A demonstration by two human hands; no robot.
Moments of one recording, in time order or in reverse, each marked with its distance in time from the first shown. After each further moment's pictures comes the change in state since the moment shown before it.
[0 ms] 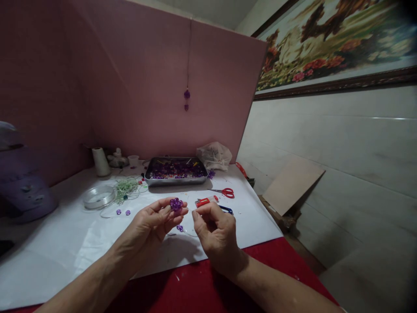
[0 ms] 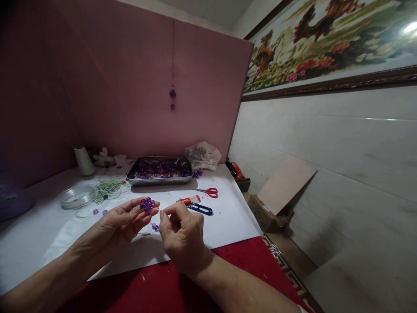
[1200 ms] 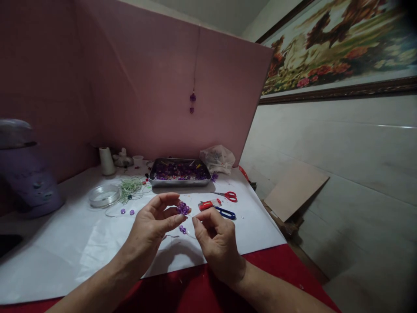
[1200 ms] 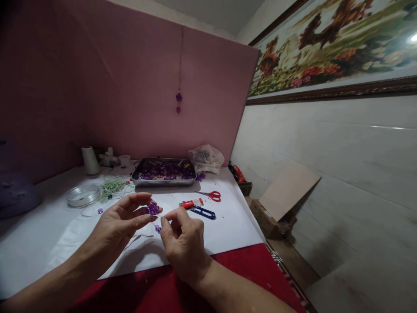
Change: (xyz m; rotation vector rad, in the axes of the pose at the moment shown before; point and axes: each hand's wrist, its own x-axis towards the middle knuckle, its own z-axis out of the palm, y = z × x) left_hand -0.005 -0.005 -0.004 0.247 -0.027 0.256; right_hand -0.005 0.001 0.004 -0.018 -0.087 0.062
